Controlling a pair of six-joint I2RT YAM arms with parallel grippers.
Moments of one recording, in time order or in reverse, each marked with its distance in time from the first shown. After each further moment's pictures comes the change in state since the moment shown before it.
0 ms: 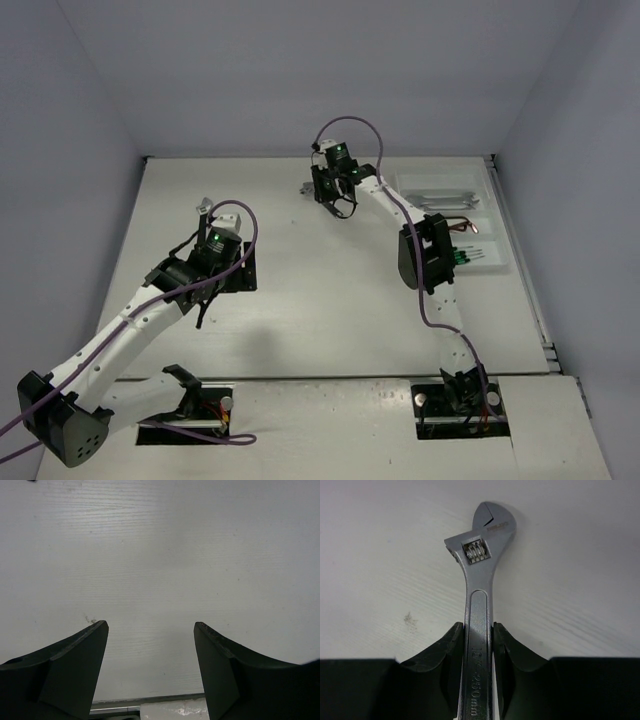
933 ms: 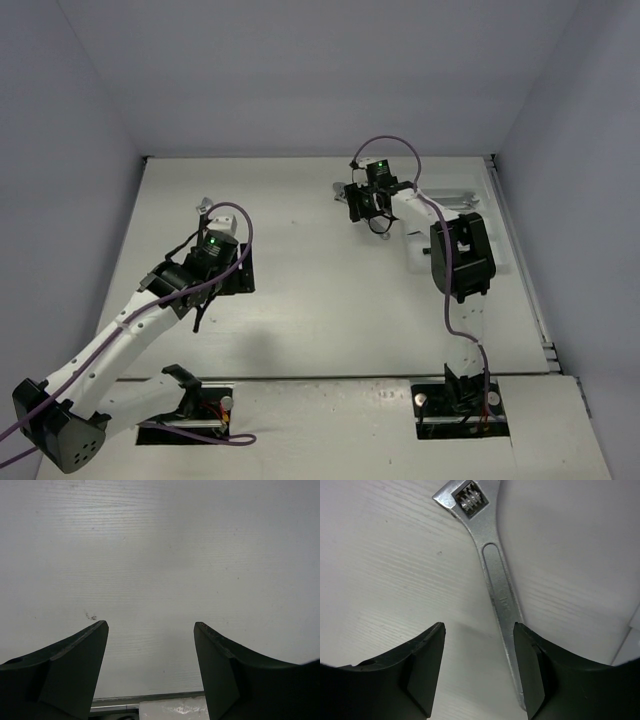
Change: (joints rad) left arm 0.000 -0.037 -0.015 -0.011 -0.005 -0.021; right arm -0.147 -0.282 -0.549 0.170 -0.003 -0.111
